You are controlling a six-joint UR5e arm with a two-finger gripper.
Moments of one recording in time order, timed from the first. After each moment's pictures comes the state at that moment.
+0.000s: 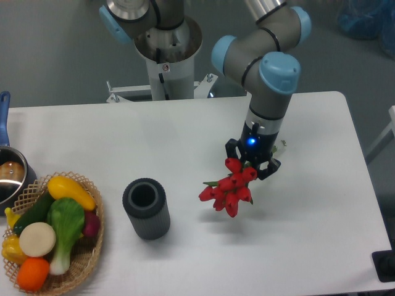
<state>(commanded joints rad) 2.68 -1.93 -1.80 -0.83 1.26 1.24</state>
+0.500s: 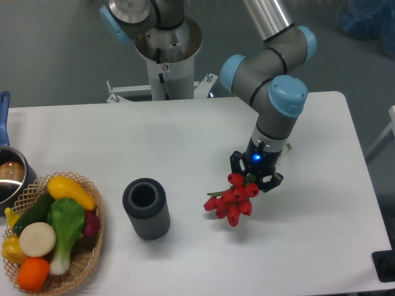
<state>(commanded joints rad) 2.68 -1.98 -1.79 -0.83 1.26 1.26</state>
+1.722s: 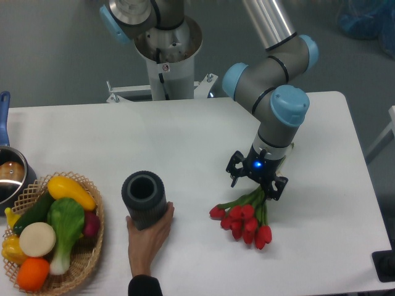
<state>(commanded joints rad) 2.68 -1.99 -1.77 -0.83 1.26 1.26</state>
